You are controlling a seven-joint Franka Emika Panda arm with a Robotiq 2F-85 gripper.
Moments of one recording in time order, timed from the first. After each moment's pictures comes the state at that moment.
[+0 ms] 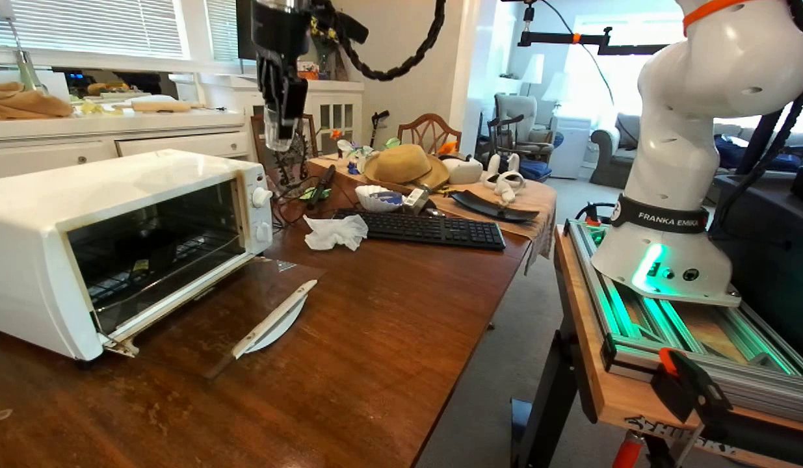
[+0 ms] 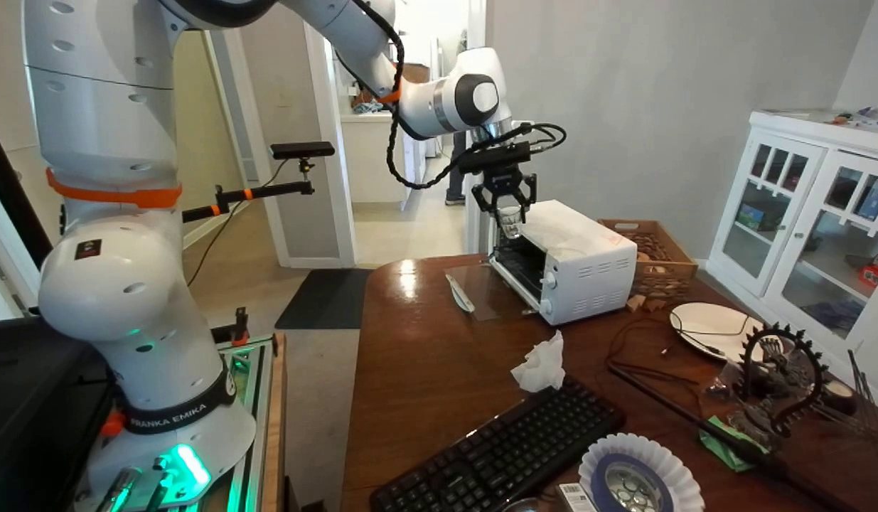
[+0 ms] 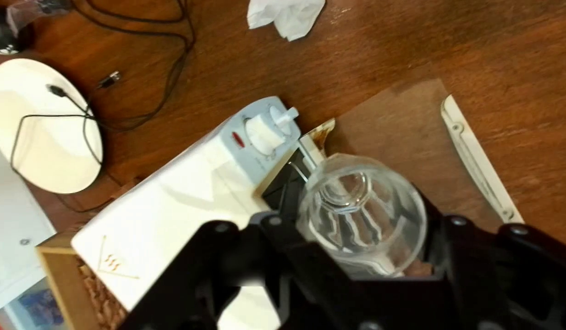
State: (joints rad) arm 0.20 0.21 0.16 -1.95 -0.36 2.33 -0.39
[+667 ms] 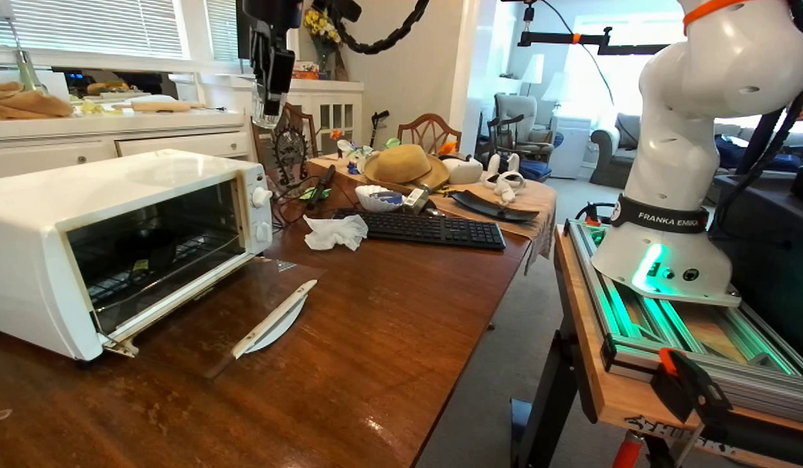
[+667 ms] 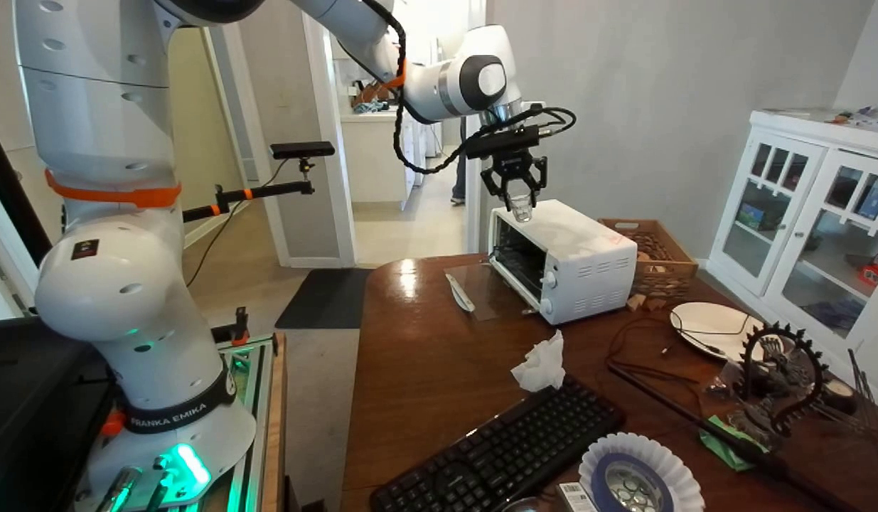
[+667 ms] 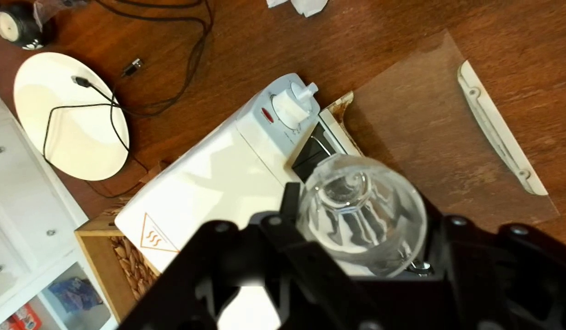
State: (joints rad) arm 0.18 0.20 0.16 -1.91 -0.31 2.33 -0.40
